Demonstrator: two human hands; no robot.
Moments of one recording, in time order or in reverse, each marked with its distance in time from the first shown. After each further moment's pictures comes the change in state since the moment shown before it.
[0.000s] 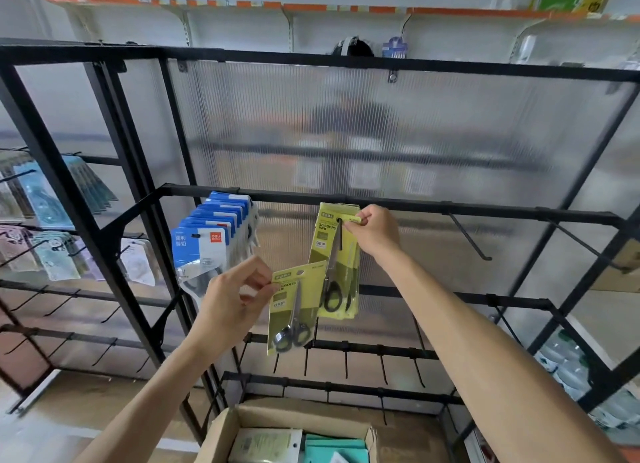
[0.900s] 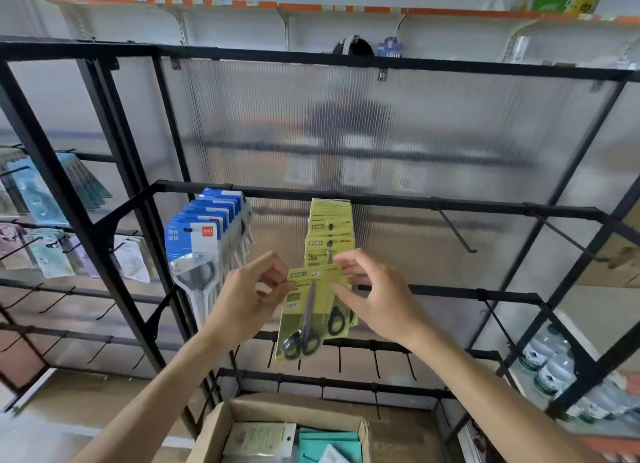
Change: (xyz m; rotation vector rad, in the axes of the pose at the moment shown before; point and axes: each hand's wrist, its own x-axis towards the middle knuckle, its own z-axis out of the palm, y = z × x) left_hand 0.001 0.015 0.025 -0.011 -0.076 0.020; right_hand -0.138 0.017 -0.056 0.077 -0.264 -0.509
